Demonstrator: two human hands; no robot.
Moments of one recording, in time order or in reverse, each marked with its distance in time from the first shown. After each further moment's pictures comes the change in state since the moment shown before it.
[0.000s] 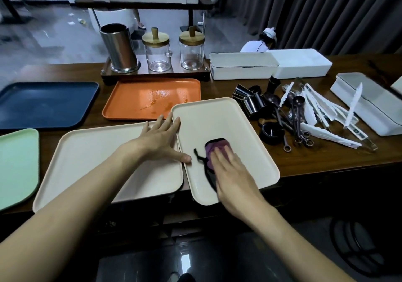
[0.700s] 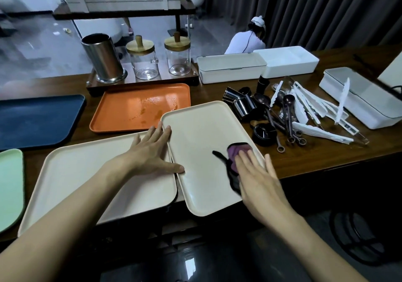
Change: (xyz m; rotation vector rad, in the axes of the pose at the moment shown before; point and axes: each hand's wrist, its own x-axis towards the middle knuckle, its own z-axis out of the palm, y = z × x) left_hand 0.004 -0.010 0.006 -0.034 0.002 0.047; right_hand -0.022 0.054 0.002 -0.191 0.133 0.208
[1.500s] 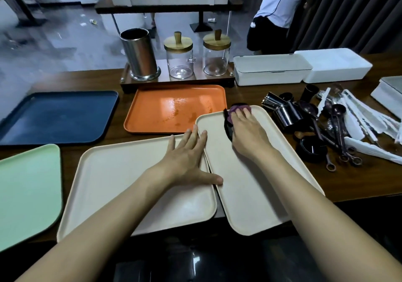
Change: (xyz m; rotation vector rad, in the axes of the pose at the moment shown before) left_hand -0.002 0.000 -0.002 -0.009 0.021 0.021; right_hand 0.188 -0.069 0.005 0.226 -0.123 -0.034
